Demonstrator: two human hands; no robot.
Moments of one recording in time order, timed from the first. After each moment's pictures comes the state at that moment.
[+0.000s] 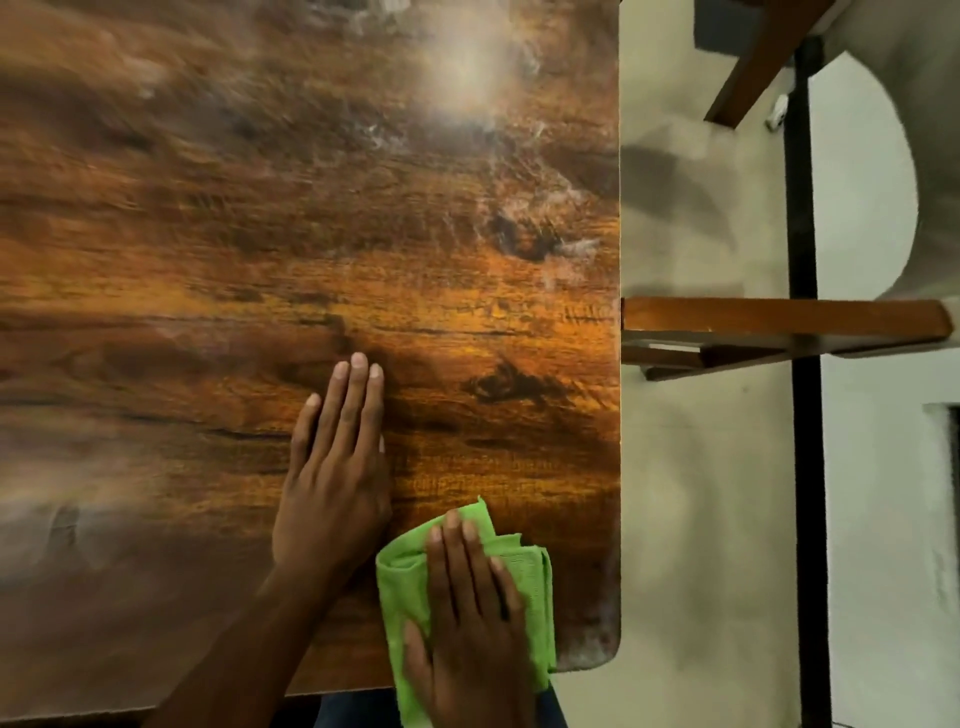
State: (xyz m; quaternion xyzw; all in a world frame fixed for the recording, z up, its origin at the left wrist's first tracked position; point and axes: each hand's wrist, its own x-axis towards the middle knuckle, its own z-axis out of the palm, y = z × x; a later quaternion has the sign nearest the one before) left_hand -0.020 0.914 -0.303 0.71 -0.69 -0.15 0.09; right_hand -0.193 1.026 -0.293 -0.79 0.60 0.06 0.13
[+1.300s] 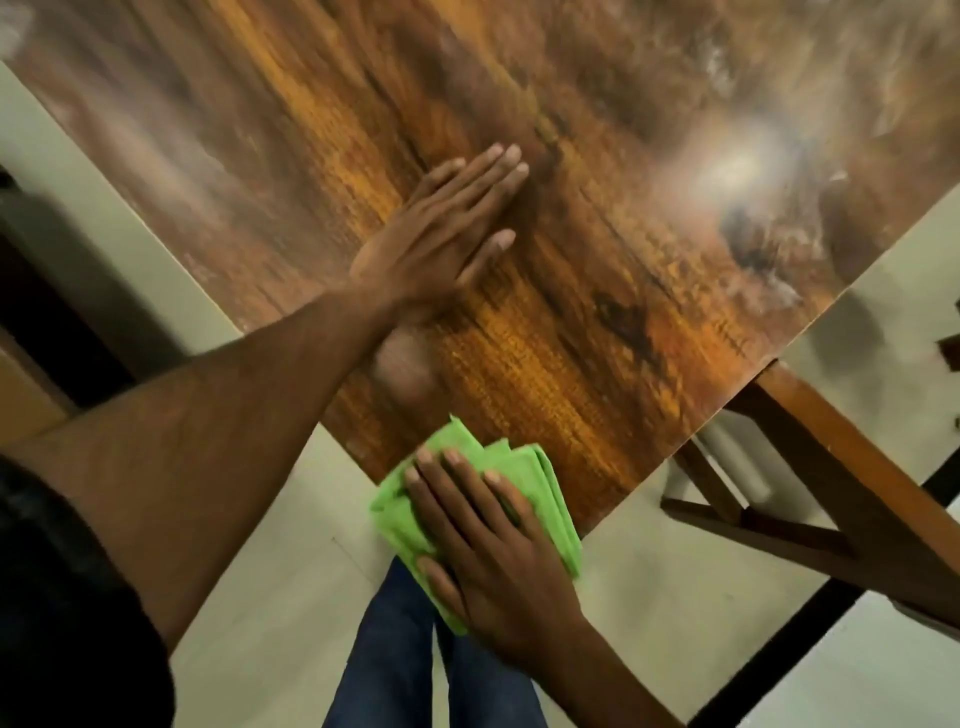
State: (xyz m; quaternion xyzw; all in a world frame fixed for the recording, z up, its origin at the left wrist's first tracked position) left_hand -0.026 0.919 -0.302 0.80 -0.58 -0.08 0.16; right_hand -0.336 0.949 -0.285 -0.98 0.03 0.12 0.12
